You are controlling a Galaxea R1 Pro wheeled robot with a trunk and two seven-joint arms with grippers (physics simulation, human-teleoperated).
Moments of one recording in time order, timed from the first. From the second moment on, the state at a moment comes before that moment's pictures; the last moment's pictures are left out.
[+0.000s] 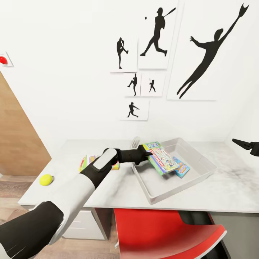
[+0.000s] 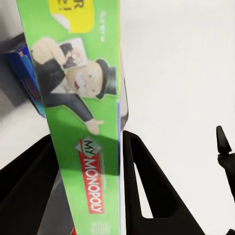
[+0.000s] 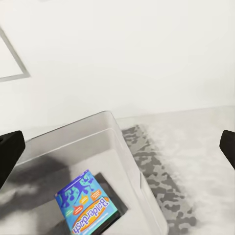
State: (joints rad) left arm -1.07 -0.16 -0.55 -0.66 1.58 0.74 0.01; right arm -0.57 -0.53 -0.58 -1.62 -0.28 0.96 0.67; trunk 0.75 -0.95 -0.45
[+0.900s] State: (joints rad) left arm -1.20 -0.17 -0.57 -0.63 1.72 0.68 0.17; right arm -0.58 -0.54 -0.58 -1.62 -0.28 0.96 0.67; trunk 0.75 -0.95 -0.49
